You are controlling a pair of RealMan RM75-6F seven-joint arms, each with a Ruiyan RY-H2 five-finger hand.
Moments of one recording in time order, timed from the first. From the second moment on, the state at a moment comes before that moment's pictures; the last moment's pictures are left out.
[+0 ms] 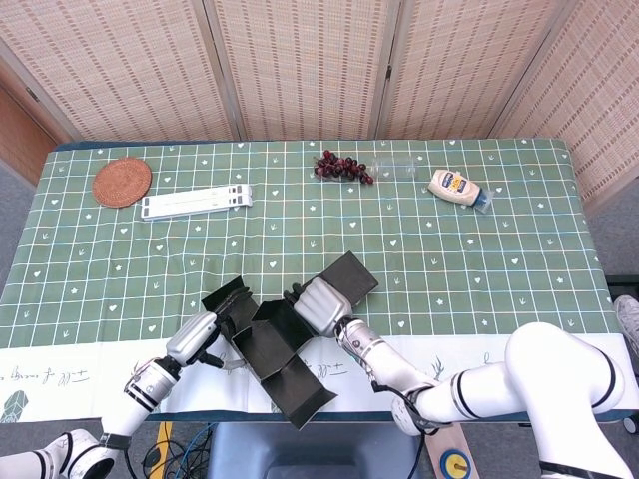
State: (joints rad) left arm -0.56 -1.52 0.00 -1.41 1.57 1.09 -0.59; right arm 1.30 -1.56 -0.02 -1.68 -0.60 0.94 -1.06
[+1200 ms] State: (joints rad) left arm -0.63 -1.49 0.08 -1.36 1.66 1.04 -1.02; right arm 1.36 -1.53 -0.07 -1.73 -0.82 0.95 -1.17
